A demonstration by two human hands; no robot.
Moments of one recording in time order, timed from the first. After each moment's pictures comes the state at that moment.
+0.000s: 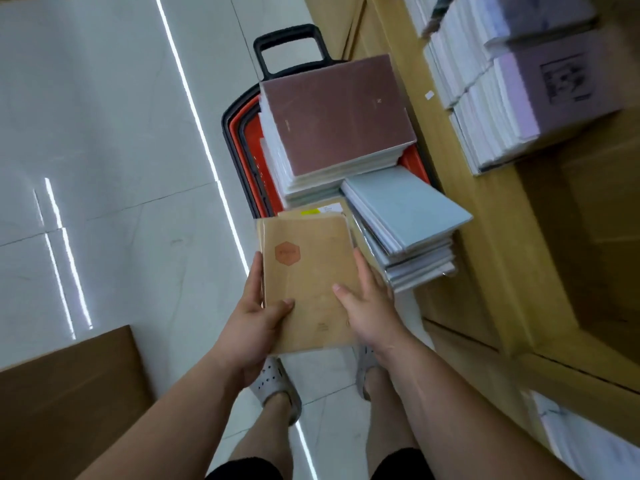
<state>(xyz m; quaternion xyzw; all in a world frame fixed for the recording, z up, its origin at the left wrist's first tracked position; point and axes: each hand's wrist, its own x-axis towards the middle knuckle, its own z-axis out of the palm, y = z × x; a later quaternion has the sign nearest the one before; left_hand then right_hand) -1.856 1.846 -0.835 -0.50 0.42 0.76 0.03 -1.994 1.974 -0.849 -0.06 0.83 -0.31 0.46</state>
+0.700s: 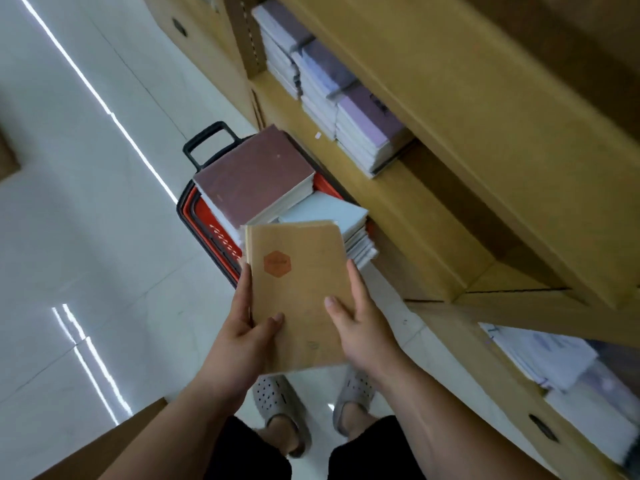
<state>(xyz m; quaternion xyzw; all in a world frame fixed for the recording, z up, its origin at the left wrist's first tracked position) -1.885 1.893 -0.673 -0.37 0.59 0.71 0.09 -1.976 2.064 -0.697 0.03 0.75 -0.54 0.40</state>
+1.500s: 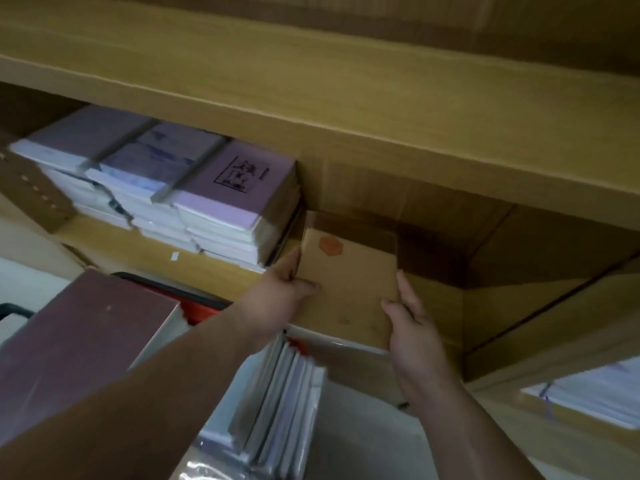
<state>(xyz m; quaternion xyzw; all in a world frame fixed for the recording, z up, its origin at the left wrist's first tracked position) -2.202 1.963 -0.853 0.00 0.69 0.67 0.27 -2.122 2.140 -0.873 0.32 0.65 -0.69 -0.02</state>
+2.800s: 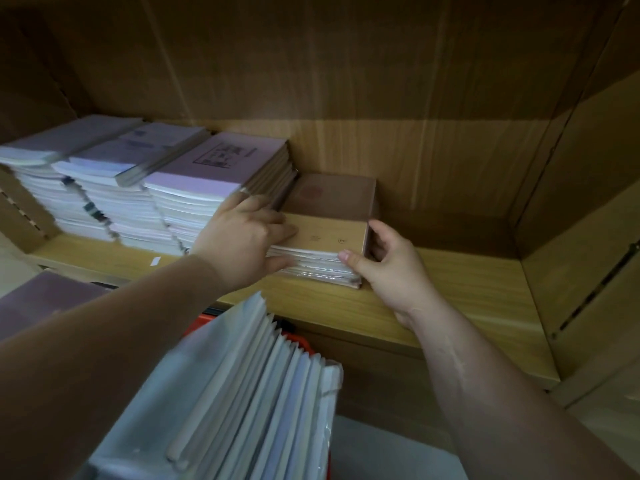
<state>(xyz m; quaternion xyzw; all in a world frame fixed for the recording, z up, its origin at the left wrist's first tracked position) -2.296 1.927 -0.938 0.38 0.89 -0.13 -0.22 -2.227 2.160 -1.001 0.08 0.75 -0.65 -0.08</state>
